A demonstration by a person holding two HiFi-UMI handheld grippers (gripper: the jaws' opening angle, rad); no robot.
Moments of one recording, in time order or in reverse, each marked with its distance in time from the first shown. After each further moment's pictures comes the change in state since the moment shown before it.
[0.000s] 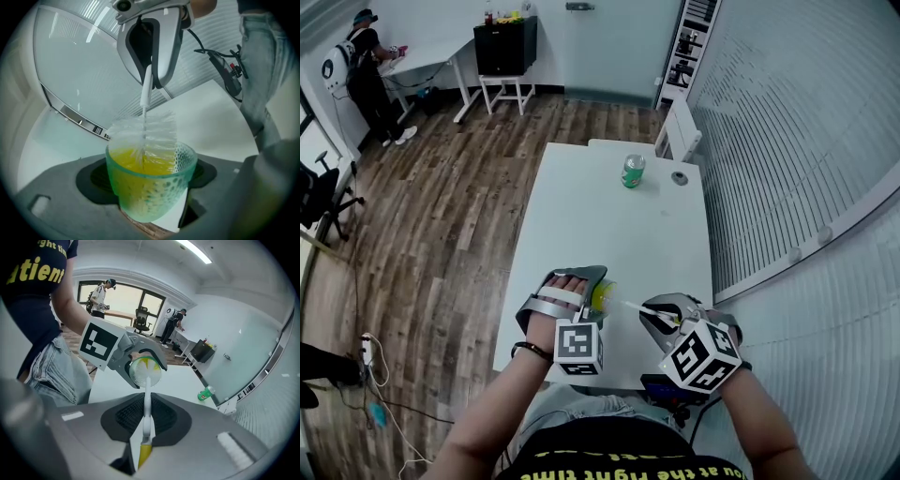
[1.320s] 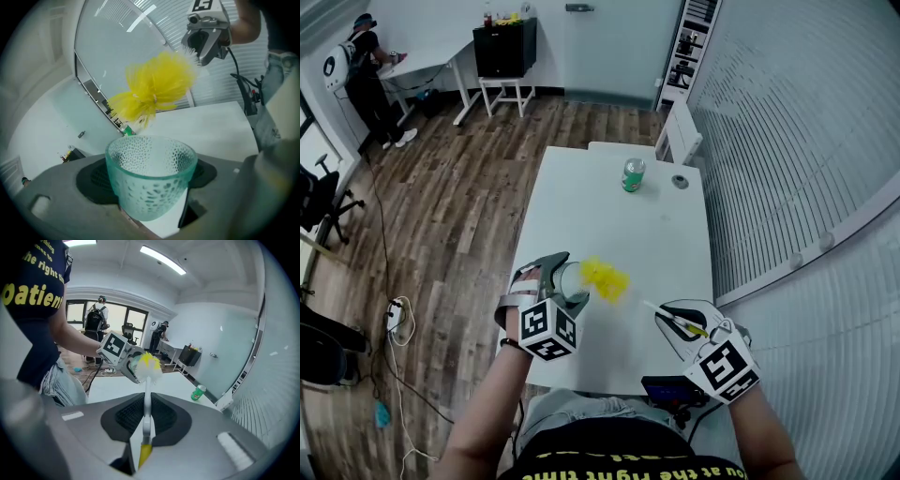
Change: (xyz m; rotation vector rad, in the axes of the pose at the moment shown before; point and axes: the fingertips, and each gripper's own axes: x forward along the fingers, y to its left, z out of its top) left arm -0.002 0.042 -0.056 -0.416 -0.050 0.039; right arm -0.033 -0.024 -0.002 0.196 -0.194 -0.085
